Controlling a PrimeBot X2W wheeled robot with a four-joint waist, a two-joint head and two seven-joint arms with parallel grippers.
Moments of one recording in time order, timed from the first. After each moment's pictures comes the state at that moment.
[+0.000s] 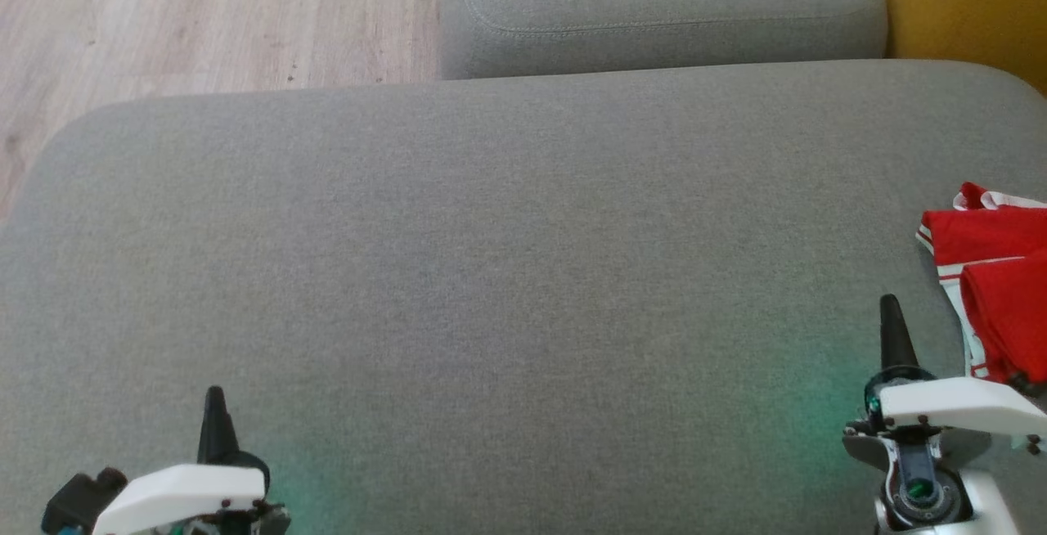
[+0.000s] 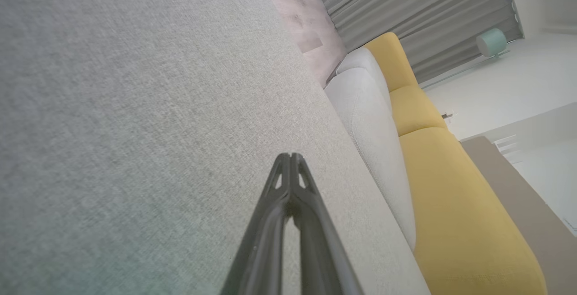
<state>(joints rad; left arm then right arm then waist) -0.02 0.05 0.03 0.36 -1.09 -0.07 -0.01 -0.11 -0.04 -0.08 0.42 1.10 0.13 -0.01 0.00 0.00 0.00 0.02</state>
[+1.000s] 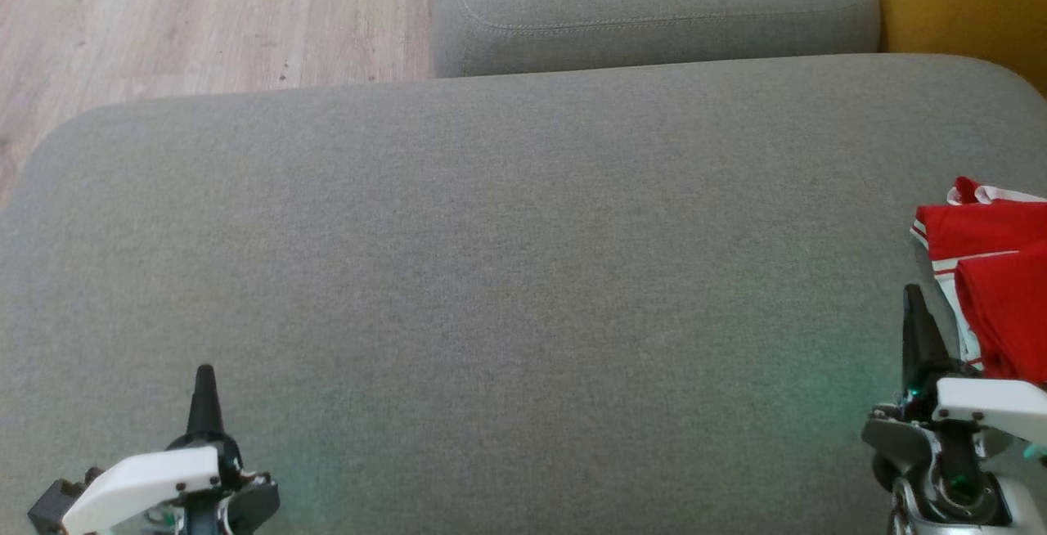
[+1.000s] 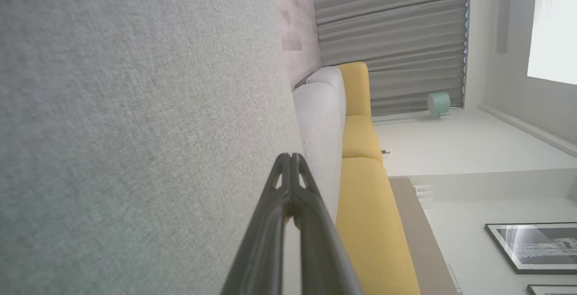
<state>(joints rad) -0.04 0.05 0.06 0.30 -1.46 -0.11 0.08 -0.09 -0.04 -0.12 0.32 1.46 0.13 0.07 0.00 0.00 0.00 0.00</state>
